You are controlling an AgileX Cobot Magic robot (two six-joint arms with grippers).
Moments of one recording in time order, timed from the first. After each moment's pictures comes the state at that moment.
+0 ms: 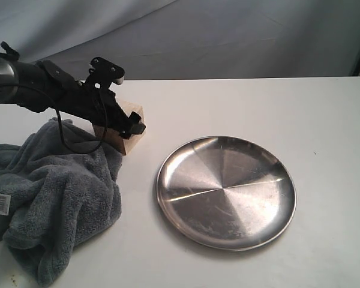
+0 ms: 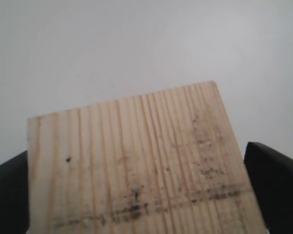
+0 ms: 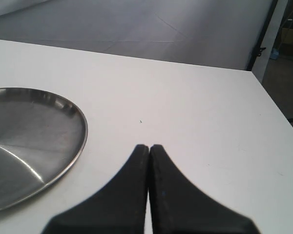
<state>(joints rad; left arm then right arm) -0.26 2.19 -1.42 -0.83 0.33 1.13 0.04 0.01 0.00 -0.13 0.34 0.01</state>
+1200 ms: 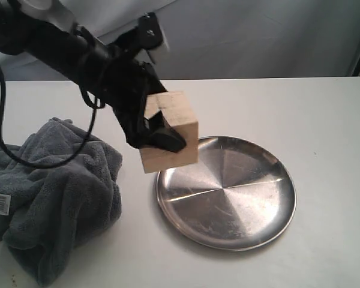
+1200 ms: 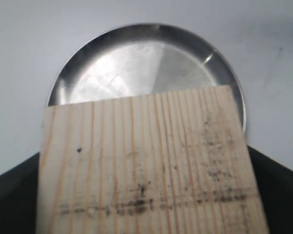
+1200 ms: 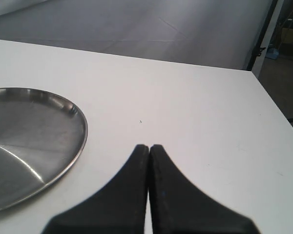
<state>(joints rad) -0.46 1.80 -1.40 -0.74 0.95 1.31 0.04 0.01 0.00 -0.13 0.34 0.01</state>
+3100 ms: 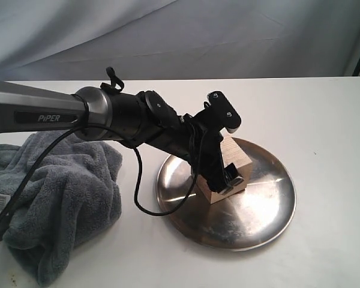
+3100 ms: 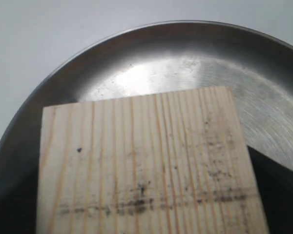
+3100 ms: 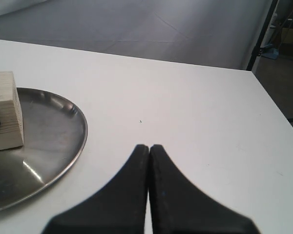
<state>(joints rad) -0.70 2.18 -1.41 -0.99 0.37 1.39 0.04 0.01 0.00 -0.13 0.34 0.01</state>
